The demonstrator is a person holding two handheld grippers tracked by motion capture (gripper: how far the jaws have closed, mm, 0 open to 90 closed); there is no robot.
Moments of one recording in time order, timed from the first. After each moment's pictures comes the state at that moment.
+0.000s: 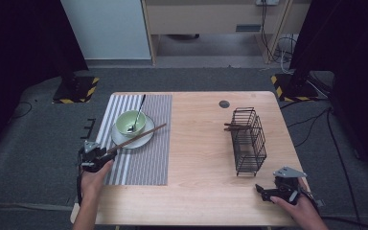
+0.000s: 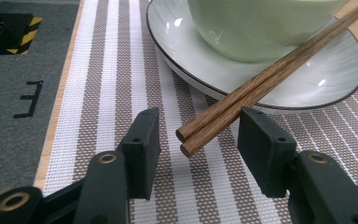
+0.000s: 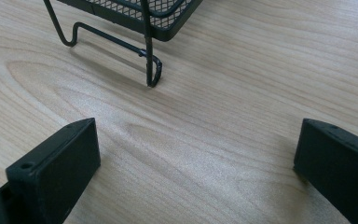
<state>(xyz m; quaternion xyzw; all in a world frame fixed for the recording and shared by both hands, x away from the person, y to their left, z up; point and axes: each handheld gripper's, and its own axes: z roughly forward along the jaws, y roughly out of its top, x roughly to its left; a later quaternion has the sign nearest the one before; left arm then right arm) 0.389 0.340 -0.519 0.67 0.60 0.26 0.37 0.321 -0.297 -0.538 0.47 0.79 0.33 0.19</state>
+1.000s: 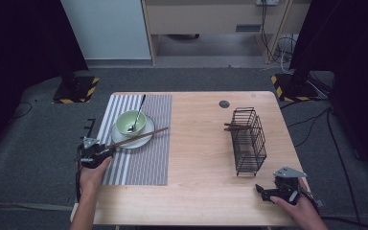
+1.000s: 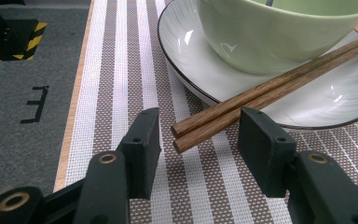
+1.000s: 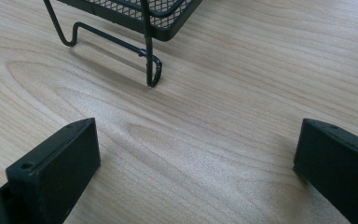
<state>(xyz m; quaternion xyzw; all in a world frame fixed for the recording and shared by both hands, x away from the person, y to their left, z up) 0.401 0.346 -0.516 0.67 0.59 0.26 0.37 0.321 -0.297 -0.538 0.47 0.79 0.33 0.19</state>
